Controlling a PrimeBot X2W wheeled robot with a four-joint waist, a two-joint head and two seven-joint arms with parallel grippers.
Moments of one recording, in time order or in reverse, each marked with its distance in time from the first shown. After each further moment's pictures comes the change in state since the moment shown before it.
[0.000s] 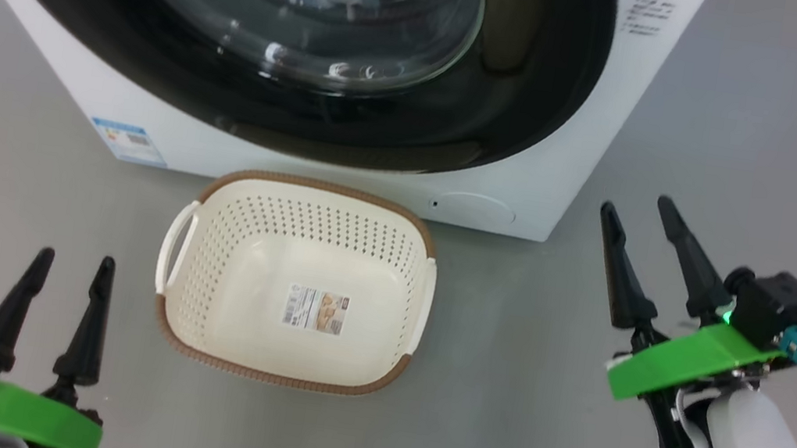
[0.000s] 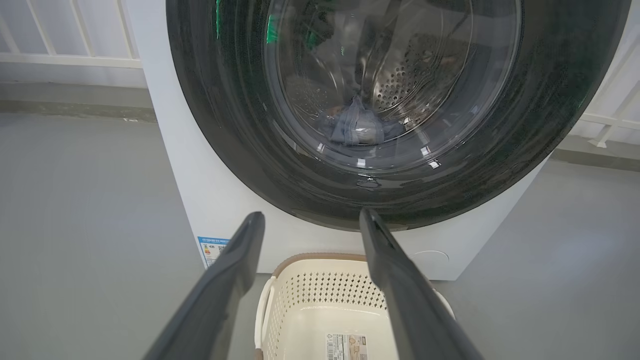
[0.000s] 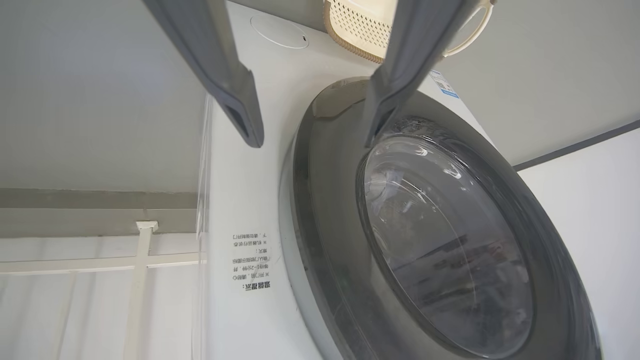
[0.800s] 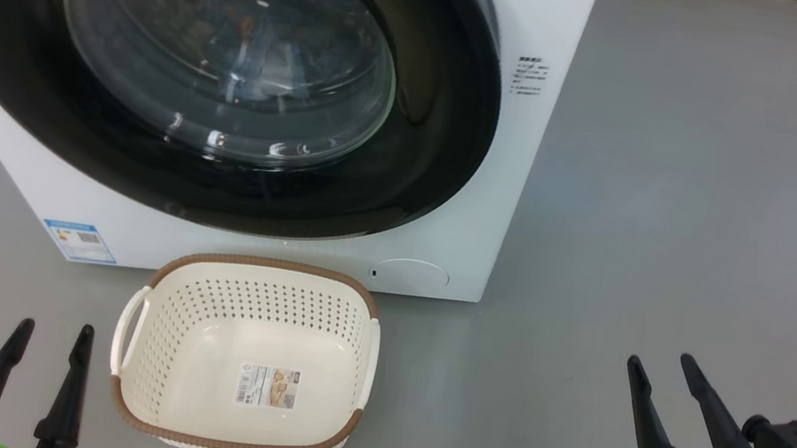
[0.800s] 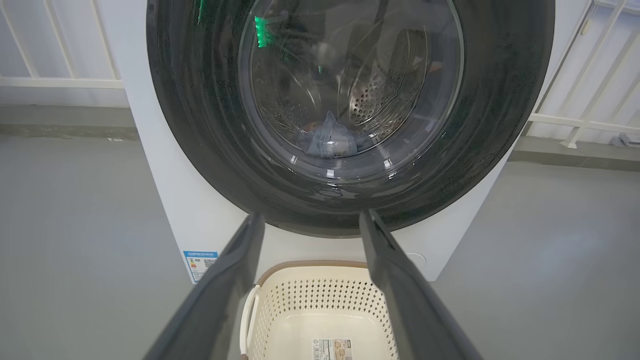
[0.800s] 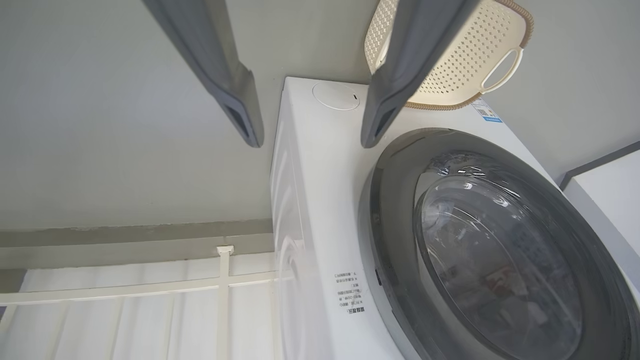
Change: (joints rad) left arm 0.131 -0.004 0.041 0.016 0.022 0.000 0.000; right arm 0.313 -0.055 -0.050 -0.058 0.025 0.000 0.000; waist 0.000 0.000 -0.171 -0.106
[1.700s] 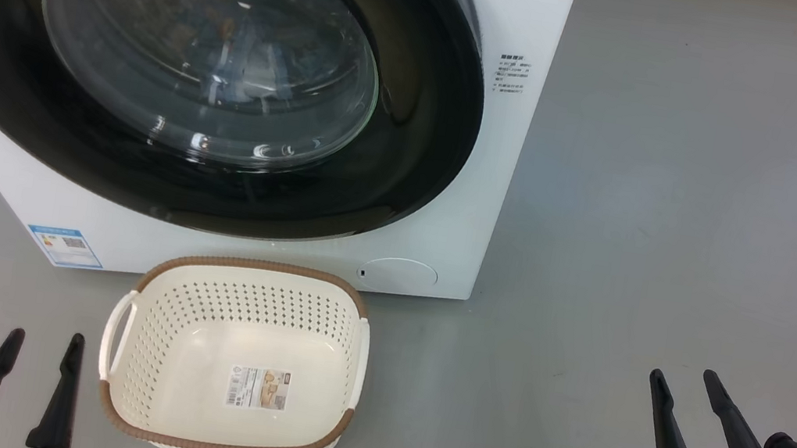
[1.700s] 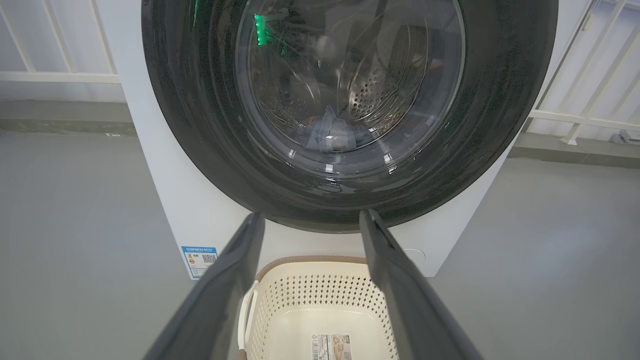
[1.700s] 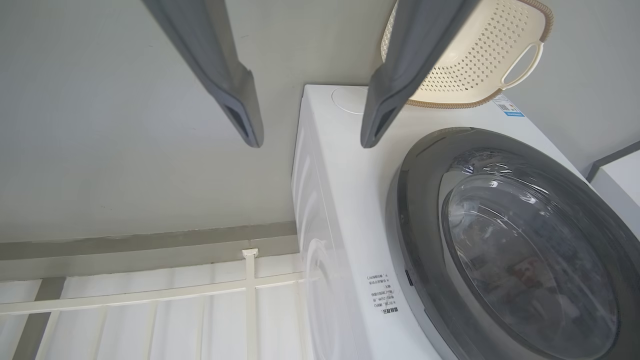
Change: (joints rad) left arm 0.023 -0.005 0.023 -0.001 0.004 0.000 0.000; right arm 0.053 0.000 -0.052 -0.026 0.001 0.000 0.000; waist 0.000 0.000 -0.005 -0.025
